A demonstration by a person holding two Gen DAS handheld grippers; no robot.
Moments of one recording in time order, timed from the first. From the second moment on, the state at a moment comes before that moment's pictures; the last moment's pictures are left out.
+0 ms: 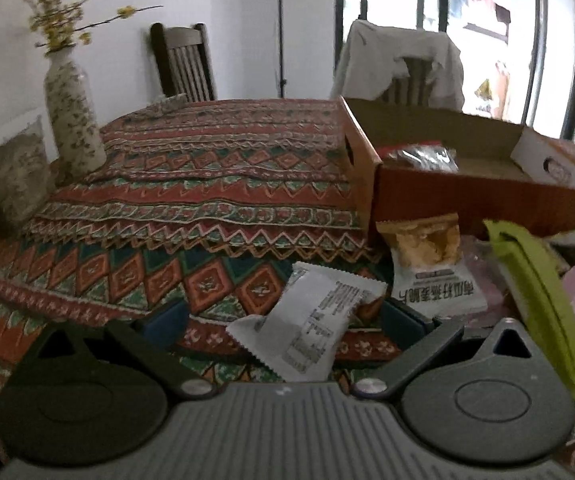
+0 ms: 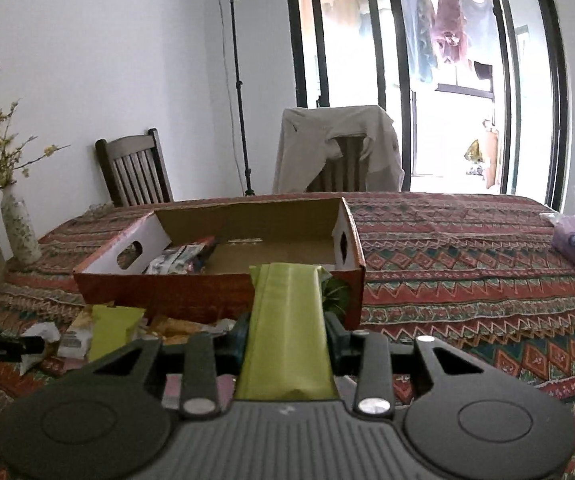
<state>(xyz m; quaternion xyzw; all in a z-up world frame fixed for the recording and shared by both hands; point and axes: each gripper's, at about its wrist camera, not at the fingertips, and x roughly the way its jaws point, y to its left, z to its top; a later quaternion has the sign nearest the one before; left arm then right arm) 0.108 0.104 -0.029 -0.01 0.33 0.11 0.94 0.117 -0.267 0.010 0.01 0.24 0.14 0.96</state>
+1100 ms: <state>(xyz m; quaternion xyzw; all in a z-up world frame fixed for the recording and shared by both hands) 0.113 0.079 0.023 -0.06 0.24 0.07 0.97 0.126 -0.273 0.014 0.03 0.21 0.15 0.97</state>
